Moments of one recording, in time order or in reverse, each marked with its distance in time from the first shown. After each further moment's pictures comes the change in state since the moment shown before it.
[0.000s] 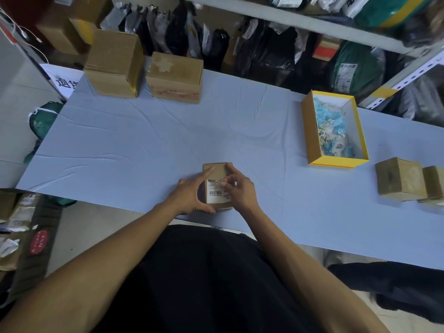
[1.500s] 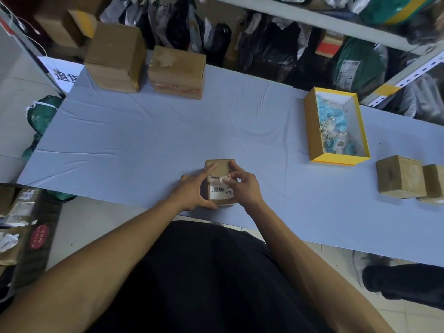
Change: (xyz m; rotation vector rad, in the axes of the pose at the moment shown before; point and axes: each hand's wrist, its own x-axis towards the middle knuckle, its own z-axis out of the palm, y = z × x) left_hand 0.000 -0.002 0.000 -0.010 0.000 -0.004; right_hand -0.005 -0.008 -0.003 0.088 -0.023 0.061
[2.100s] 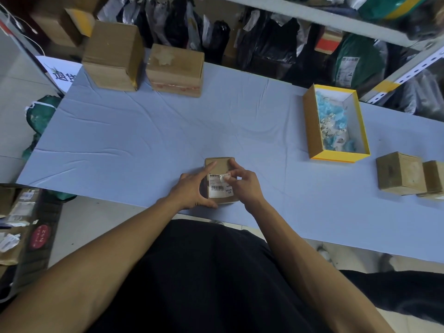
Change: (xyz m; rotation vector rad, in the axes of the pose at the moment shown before) left_hand -0.002 0.002 -0.003 0.013 -0.002 0.013; right_hand -0.001 0.000 -0.001 0.160 -0.009 0.065
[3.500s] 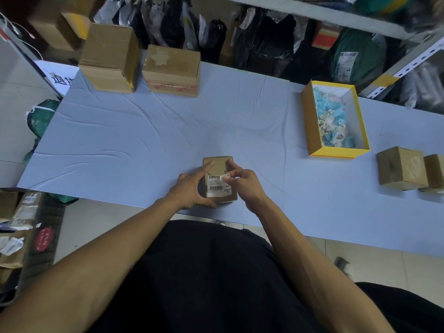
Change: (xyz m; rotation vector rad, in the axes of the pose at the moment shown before) left_hand 0.003 -0.003 0.003 -0.028 -0.013 -0.017; right_hand -0.007 -0.008 -0.009 0.076 -0.114 0.032
